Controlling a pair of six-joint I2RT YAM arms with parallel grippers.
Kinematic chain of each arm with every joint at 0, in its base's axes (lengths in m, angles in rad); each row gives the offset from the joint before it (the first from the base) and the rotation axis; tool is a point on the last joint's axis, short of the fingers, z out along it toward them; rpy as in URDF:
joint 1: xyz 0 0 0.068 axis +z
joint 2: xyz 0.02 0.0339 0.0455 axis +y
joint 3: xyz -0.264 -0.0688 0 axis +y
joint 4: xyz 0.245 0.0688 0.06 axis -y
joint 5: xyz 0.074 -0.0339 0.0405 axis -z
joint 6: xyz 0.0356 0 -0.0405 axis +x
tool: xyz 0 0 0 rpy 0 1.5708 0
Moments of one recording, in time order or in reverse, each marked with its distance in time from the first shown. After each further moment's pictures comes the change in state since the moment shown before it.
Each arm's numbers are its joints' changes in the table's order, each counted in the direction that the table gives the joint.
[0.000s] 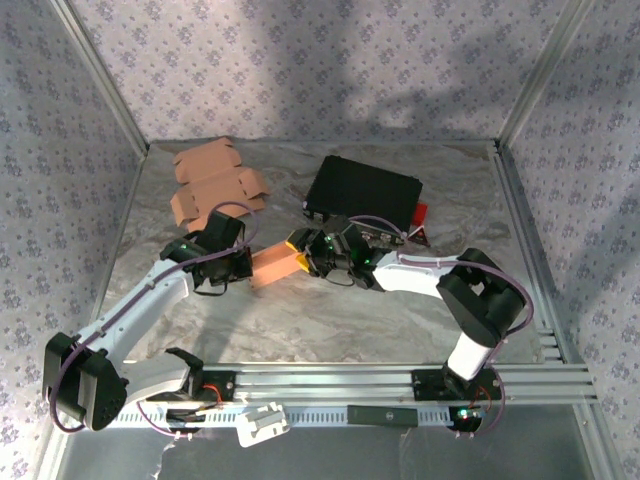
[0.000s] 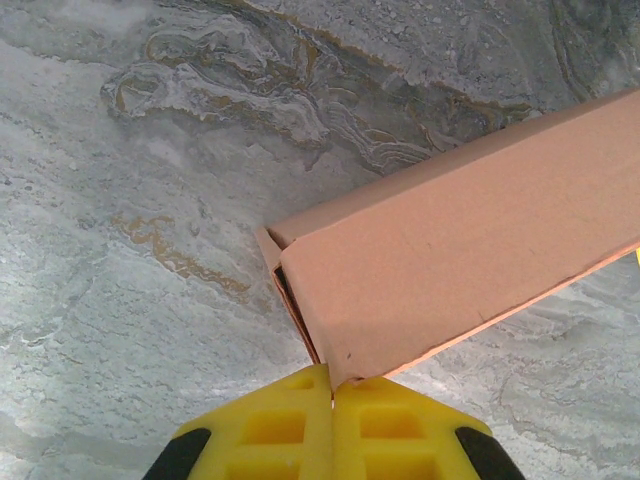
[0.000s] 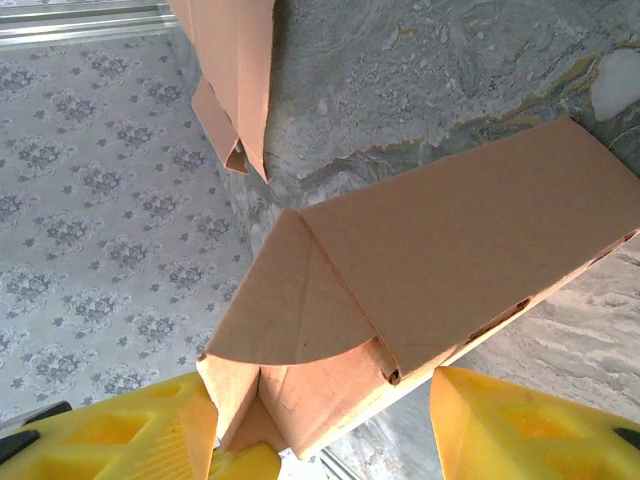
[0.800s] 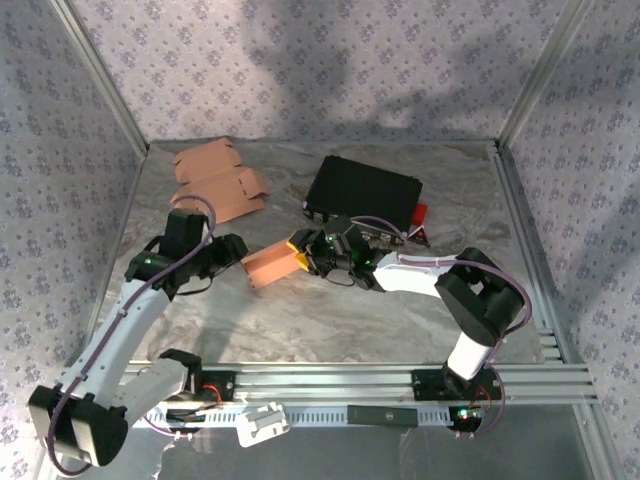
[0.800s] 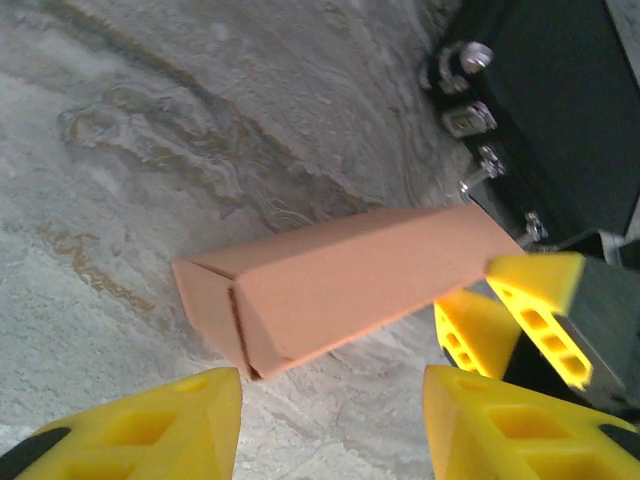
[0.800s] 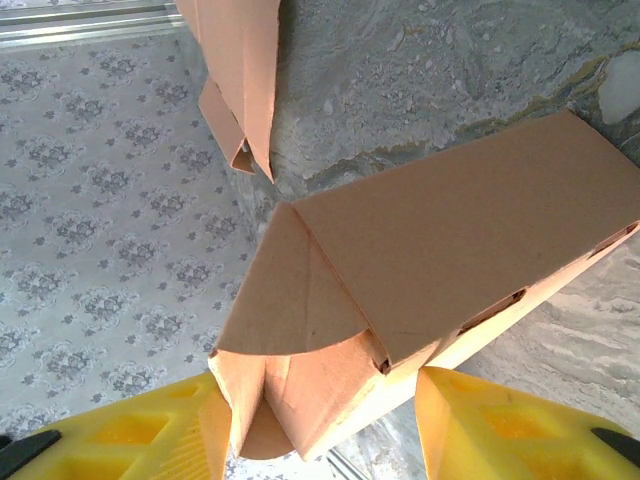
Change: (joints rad) left arm 0.199 -0.187 0.028 0.086 0.228 -0.187; right arm -0.008 0.006 0.015 0.039 -0.011 0.008
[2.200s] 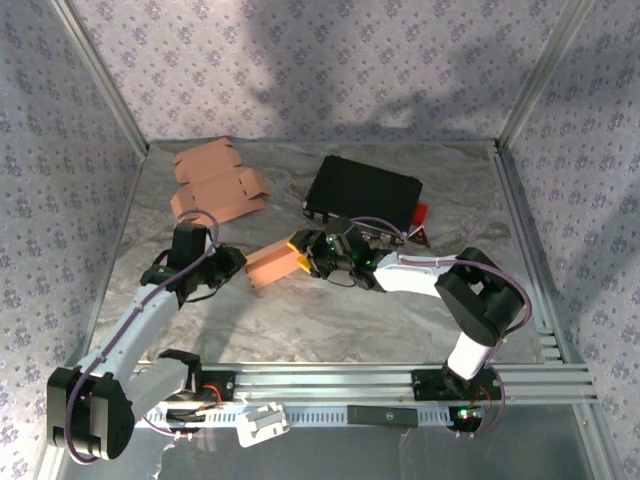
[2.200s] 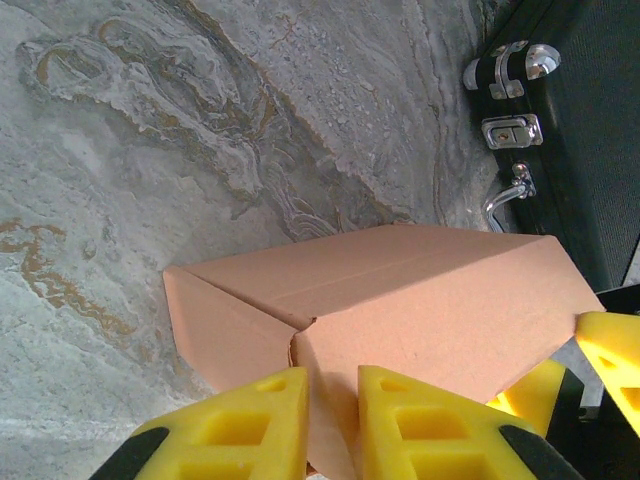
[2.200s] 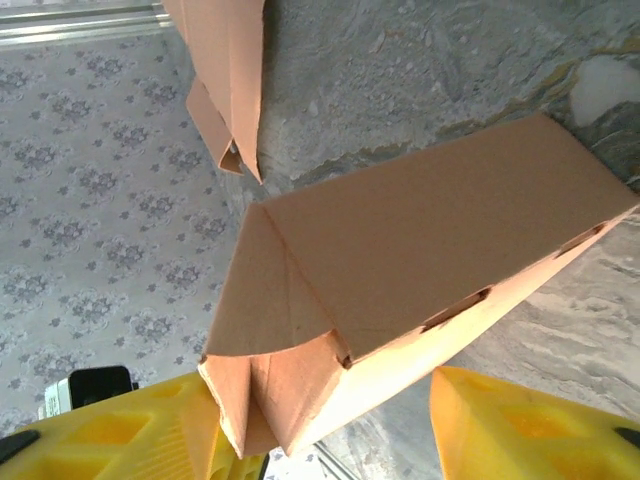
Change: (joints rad) left arm 0.058 0.034 0.228 0.277 0.099 -0.093; right arm -0.006 -0.007 0.004 -0.026 0.000 -0.016
